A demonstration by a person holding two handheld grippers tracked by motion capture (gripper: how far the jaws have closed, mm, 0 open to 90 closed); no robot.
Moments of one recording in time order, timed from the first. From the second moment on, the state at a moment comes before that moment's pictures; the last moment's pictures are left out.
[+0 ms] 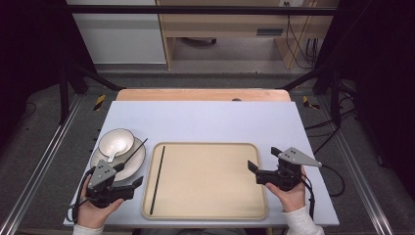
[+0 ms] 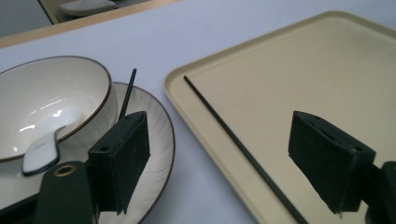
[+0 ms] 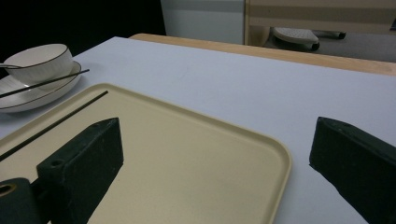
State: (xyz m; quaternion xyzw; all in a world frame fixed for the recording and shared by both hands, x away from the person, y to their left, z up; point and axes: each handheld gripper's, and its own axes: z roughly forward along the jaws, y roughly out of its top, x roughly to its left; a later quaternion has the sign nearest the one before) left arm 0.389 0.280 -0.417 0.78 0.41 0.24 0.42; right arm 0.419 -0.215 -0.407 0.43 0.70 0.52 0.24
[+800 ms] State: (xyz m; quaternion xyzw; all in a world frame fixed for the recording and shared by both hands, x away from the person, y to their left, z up) left arm 0.428 0.324 -0.452 0.77 0.48 0.26 0.33; right arm 0.422 -0.211 -0.412 0.43 0.71 0.51 0.24
